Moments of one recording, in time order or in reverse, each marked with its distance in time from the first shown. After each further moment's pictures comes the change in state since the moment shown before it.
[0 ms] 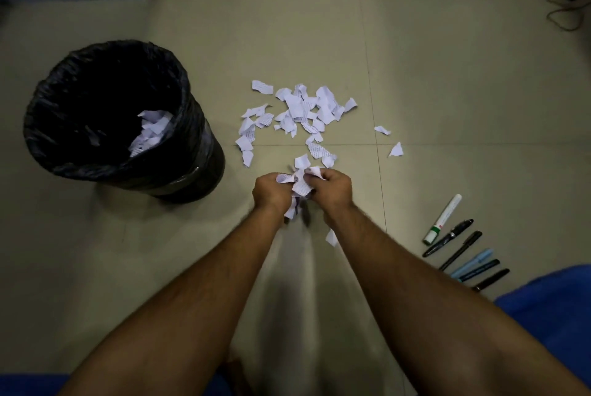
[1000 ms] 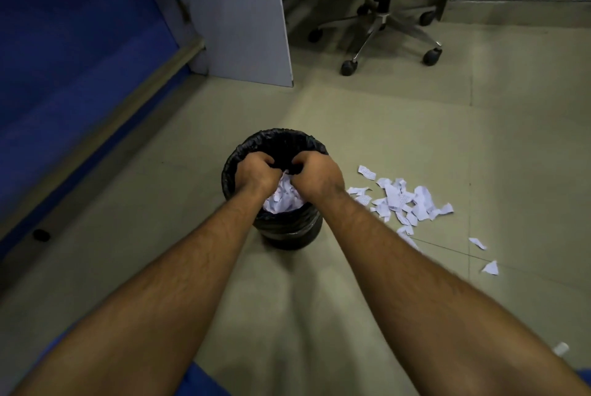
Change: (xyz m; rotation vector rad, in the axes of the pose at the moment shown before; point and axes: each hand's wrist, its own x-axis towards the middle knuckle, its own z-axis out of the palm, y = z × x) left_hand -0.022 0.128 -0.263 0.239 0.517 0.211; right_hand -0.091 -0.170 0.221 -1.020 -0.339 -0.809
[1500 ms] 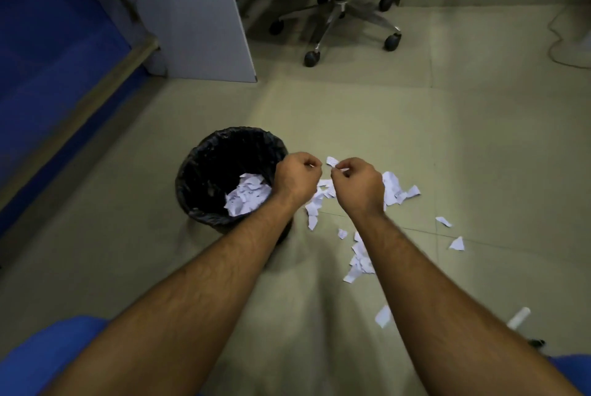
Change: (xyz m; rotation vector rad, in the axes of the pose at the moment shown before) left_hand -0.050 0.061 0.106 -0.229 -0.297 0.208; right_hand -0.036 0.119 -0.045 0.326 0.376 0.368
